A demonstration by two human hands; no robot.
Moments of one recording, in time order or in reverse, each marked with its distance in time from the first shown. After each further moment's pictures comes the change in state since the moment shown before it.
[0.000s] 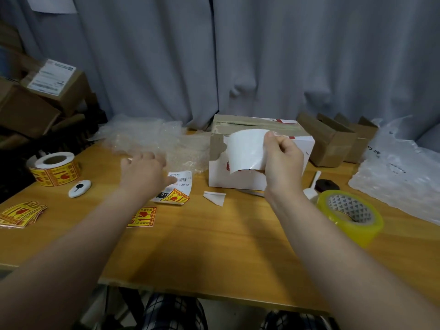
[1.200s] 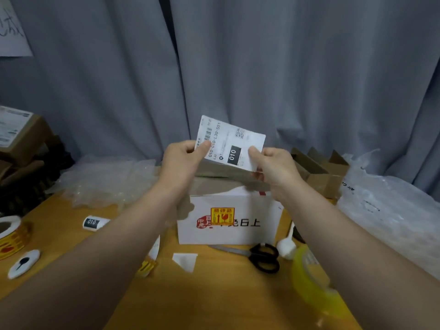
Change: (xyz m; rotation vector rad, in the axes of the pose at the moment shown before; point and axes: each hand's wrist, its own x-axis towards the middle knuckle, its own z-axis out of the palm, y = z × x) left_hand 0.091 0.128 -0.100 -1.432 0.128 0.041; right_hand 0.123 -0.057 -0.014 -0.282 -0.192 0.210
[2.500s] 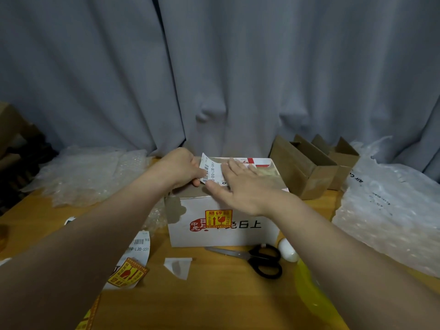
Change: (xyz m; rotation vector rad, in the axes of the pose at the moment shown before) left_hand 0.043 -0.027 0.011 0.628 -0.388 -0.327; right_hand 0.023 0.039 0.022 -1.228 -0.576 -0.361
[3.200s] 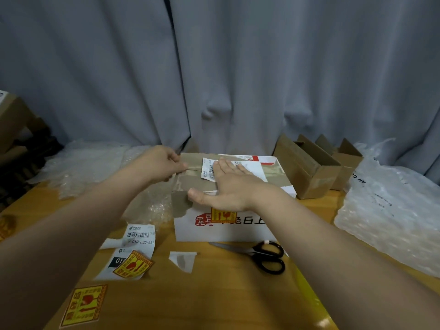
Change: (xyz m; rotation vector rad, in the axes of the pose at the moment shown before) left_hand -0.008 -0.036 -0.025 0.003 0.118 0.012; right_hand 0.004 -0.037 -0.004 -0.027 -0.122 -0.010
